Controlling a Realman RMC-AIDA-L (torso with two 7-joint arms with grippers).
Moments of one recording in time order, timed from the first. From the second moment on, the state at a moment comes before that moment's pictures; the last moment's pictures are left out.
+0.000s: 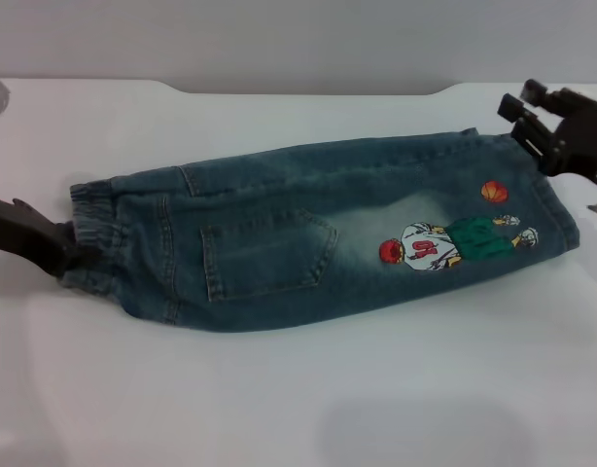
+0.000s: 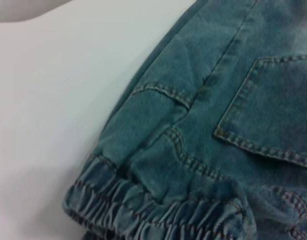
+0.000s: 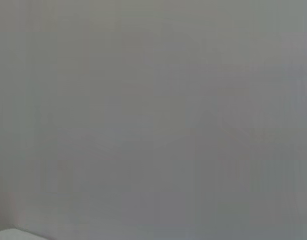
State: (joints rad) left arm -0.59 -2.05 0.86 1.14 2.63 1.56 -2.05; right arm 0.44 2.07 -0.82 -0.47 -1.31 -1.25 0.93
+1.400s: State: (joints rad) left arm -0.62 -2.06 0.95 1.32 2.52 1.61 -2.08; right arm 0.62 2.08 -0.99 -0.23 -1.32 -1.03 0.89
